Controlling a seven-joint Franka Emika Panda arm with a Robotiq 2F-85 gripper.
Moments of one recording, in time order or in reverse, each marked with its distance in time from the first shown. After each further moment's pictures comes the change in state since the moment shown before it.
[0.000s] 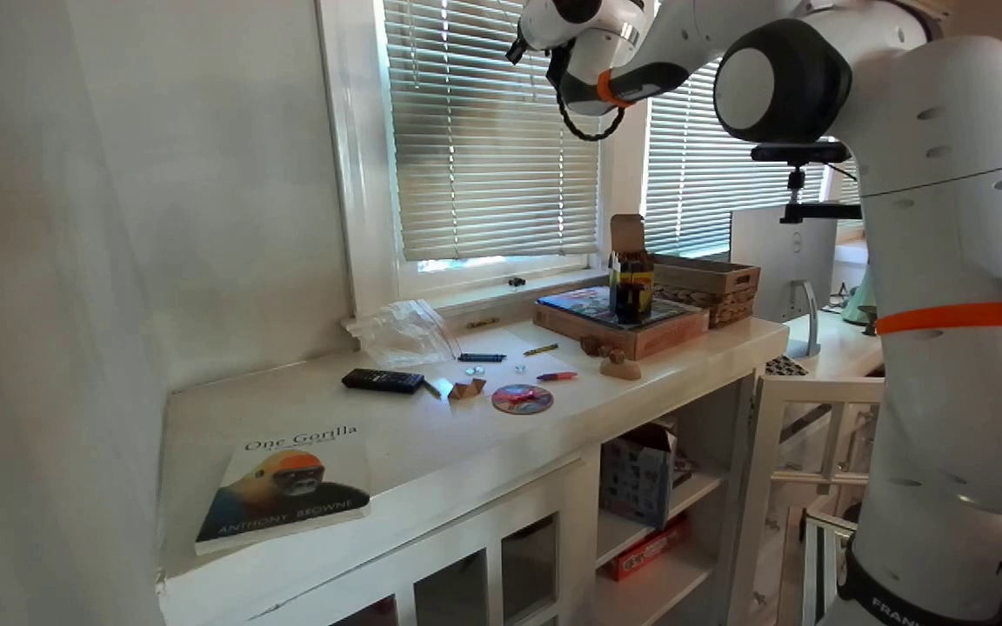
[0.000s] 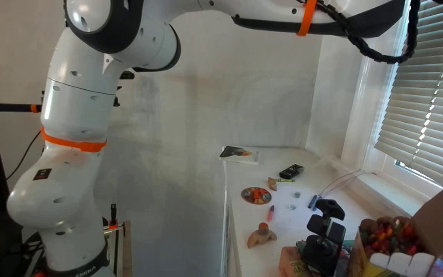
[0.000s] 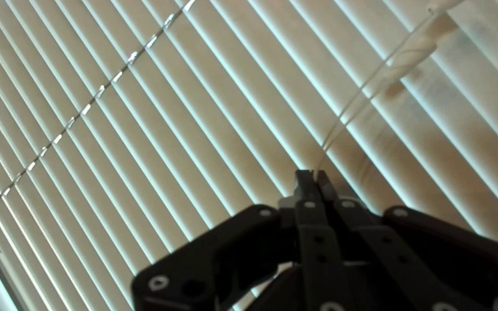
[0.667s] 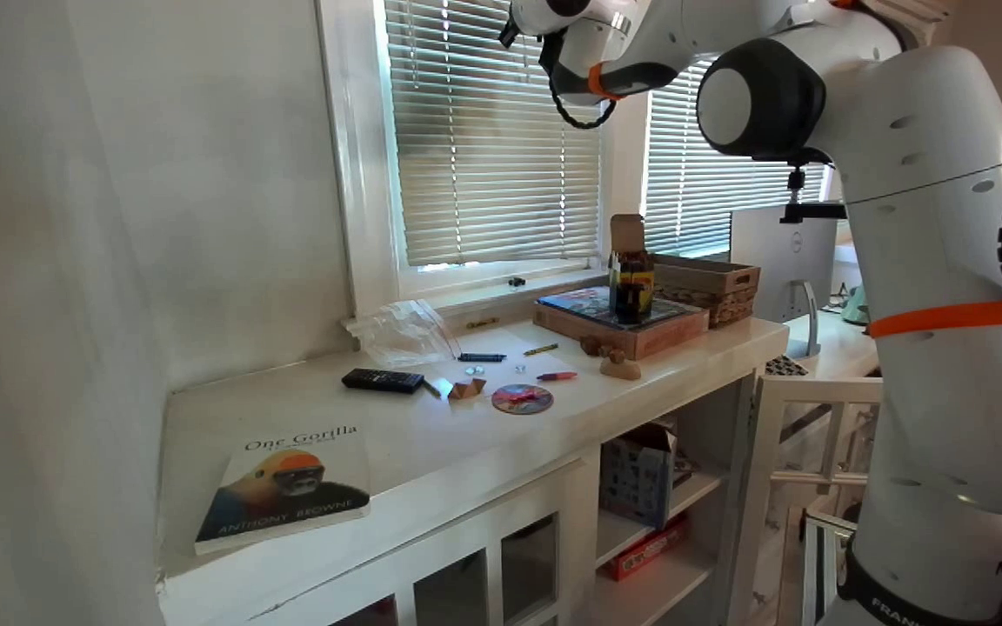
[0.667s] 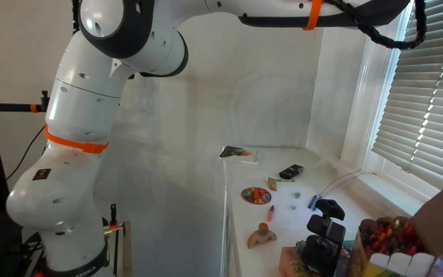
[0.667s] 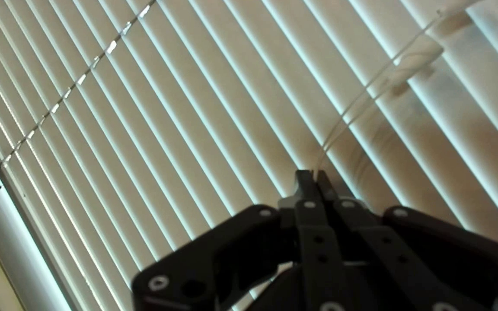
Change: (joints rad) arm -0.008 0.059 -0.014 0.123 0.000 0.000 0.000
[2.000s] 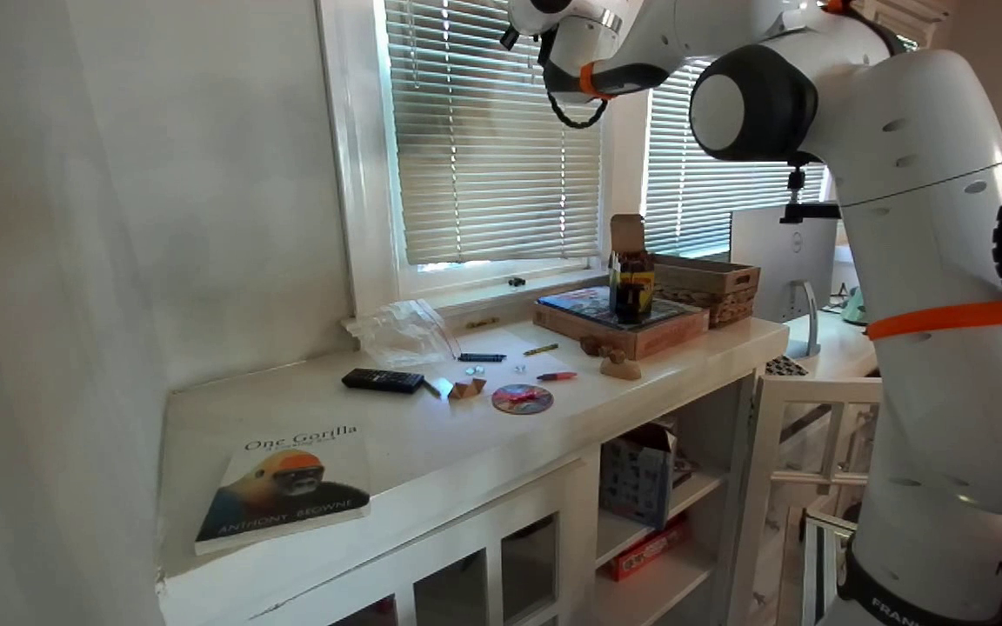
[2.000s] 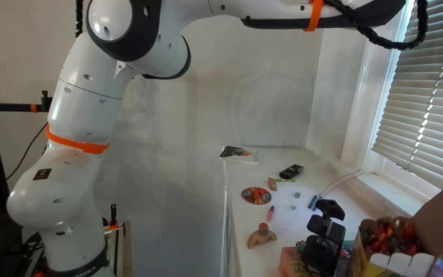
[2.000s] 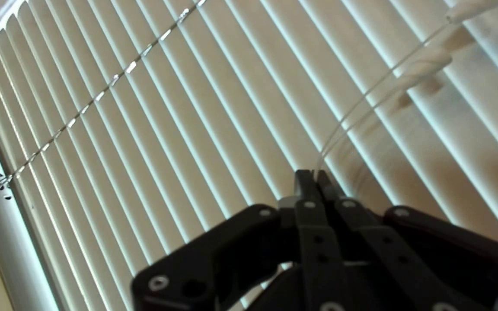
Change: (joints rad) arm 0.005 0.023 0.014 0.042 0.001 -0.134 -0.042
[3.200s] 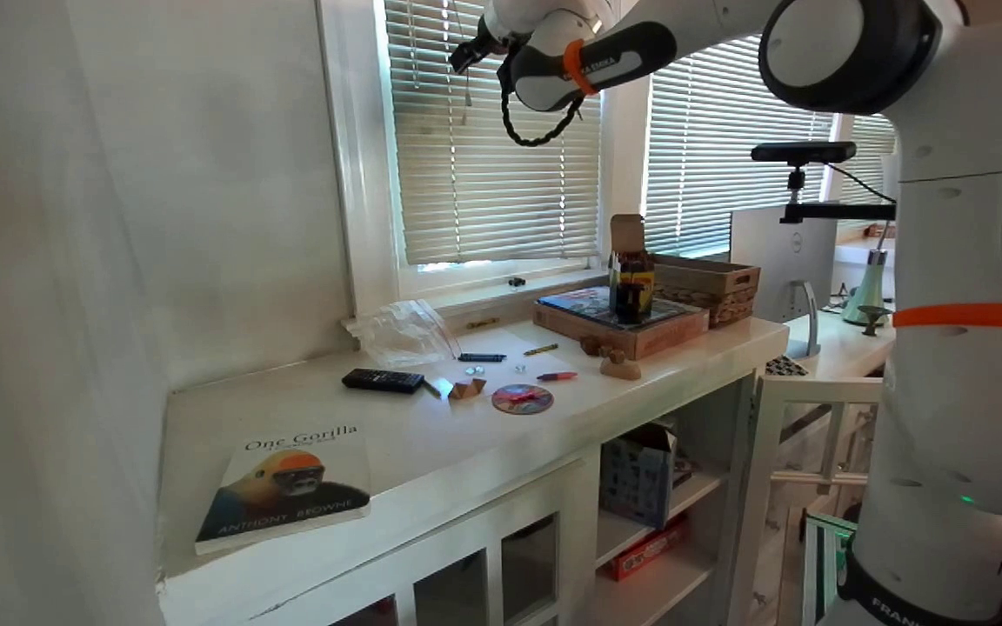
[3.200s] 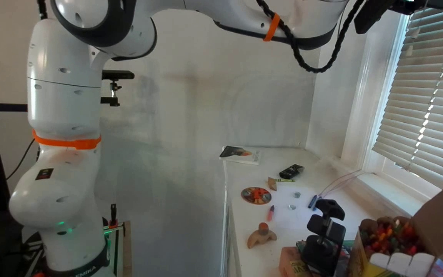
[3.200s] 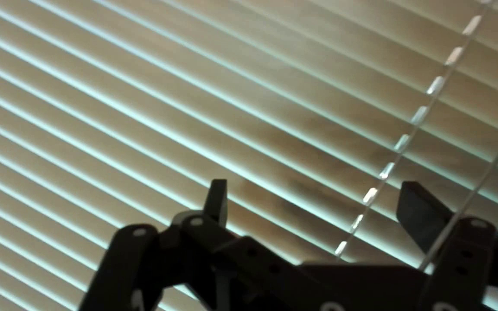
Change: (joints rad) arm 0.031 -0.228 0.250 -0.371 0.324 0.001 0.035
